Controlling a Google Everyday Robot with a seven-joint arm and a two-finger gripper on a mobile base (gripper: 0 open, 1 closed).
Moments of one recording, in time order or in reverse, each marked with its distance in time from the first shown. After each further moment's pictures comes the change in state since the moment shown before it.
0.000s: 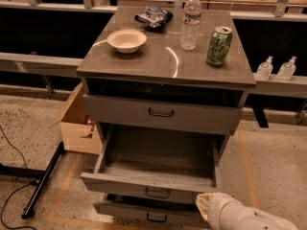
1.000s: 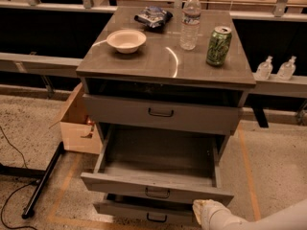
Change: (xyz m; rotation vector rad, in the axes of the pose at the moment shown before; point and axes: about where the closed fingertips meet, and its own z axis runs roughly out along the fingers) arm 0.033 0.036 0.076 0.032 0.037 -0.027
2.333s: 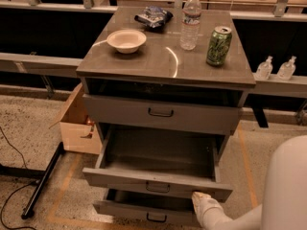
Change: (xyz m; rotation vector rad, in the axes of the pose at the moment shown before) arm 0.035 -0.010 0.091 0.213 0.032 -0.034
